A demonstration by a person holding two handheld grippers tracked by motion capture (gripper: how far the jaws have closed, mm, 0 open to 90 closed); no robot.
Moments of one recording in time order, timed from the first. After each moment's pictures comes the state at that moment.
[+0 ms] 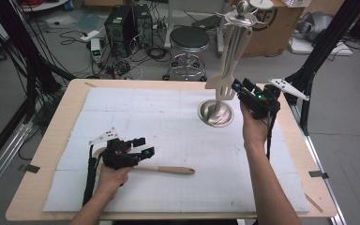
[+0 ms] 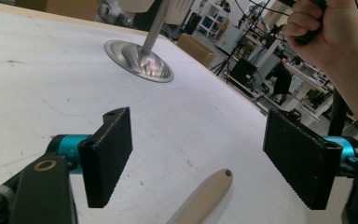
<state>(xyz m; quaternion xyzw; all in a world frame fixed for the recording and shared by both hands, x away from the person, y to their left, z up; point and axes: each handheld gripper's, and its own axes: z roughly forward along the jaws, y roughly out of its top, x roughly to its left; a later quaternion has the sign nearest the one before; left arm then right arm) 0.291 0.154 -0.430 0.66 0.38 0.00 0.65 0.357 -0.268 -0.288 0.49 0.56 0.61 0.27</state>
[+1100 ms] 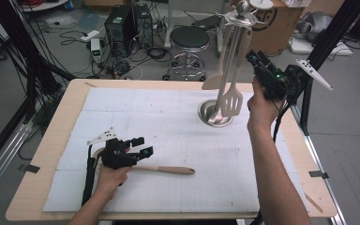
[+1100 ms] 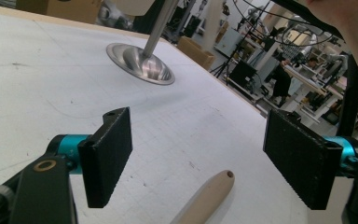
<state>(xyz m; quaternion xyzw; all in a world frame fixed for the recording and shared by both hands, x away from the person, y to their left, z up) 0.293 0.158 -0.431 0.66 0.38 0.00 0.65 0.364 -0.280 -0.235 0.45 0.47 0.72 0.26</state>
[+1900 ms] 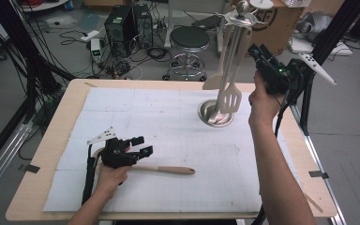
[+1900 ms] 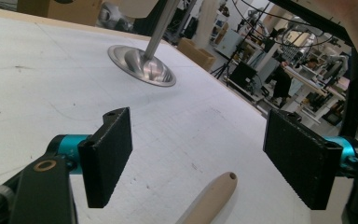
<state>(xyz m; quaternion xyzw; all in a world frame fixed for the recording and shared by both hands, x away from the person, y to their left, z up) 0.294 0.159 -0.432 0.66 0.38 0.00 0.65 0.370 -0.281 -0.225 0.44 0.46 0.72 0.27</state>
